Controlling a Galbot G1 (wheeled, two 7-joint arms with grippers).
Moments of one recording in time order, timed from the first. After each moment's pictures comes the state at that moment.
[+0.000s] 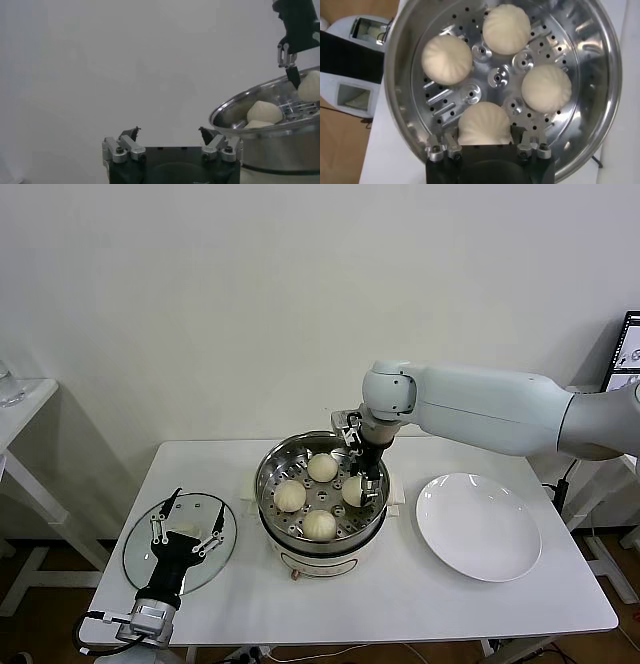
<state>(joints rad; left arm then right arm) 1.56 -1.42 -0.63 -2.07 0.24 -0.12 0.11 0.60 1.12 -1.42 1.29 0.48 -0.50 -1.11</state>
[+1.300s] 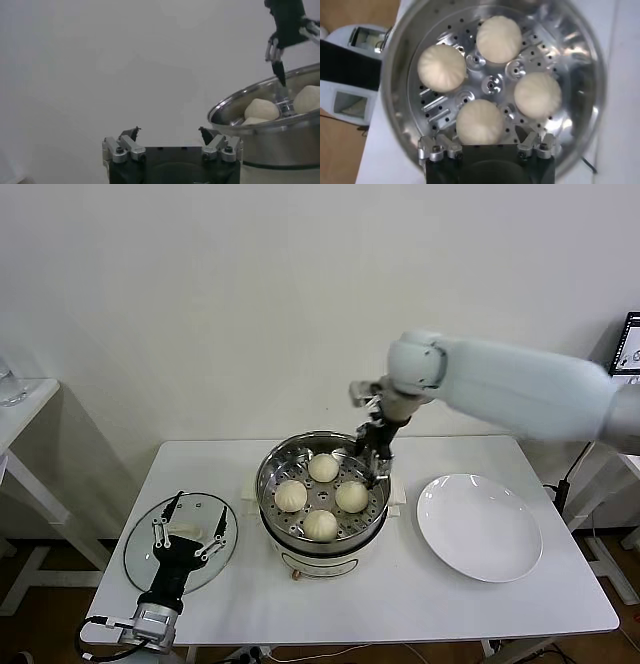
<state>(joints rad) 1.58 -1.43 -0.62 -2.08 0.26 -0.12 0.10 0.67 0.93 -1.30 1.36 0.55 -0.46 -1.16</state>
